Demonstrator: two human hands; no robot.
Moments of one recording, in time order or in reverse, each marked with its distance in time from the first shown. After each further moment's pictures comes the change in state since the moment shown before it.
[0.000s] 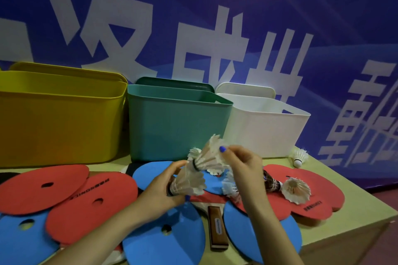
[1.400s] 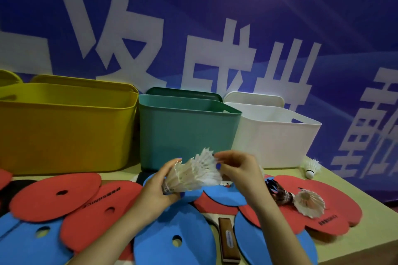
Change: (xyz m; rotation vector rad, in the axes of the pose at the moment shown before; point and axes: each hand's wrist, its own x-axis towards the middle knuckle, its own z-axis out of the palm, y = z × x) left_hand 0.000 -0.001 -0.022 0.107 0.218 0.033; right_hand 0.018 -0.007 0.011 -0.129 -0.212 0.122
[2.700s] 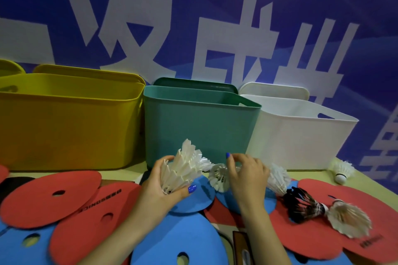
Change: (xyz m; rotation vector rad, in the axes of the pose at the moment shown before) left_hand 0.007 -0.006 0.001 -0.141 0.175 -0.167; right_hand 0.054 0.082 0.036 -0.800 0.430 -0.198
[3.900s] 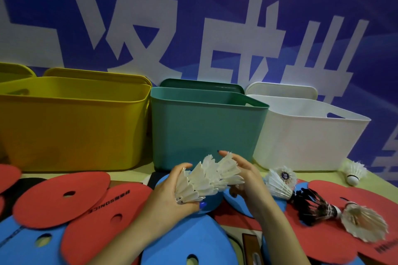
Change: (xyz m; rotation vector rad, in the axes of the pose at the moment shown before) left_hand 0.000 -0.009 -0.005 0.290 -0.132 0.019; right_hand -0.005 -0.020 -0.029 1.106 -0.620 0.414
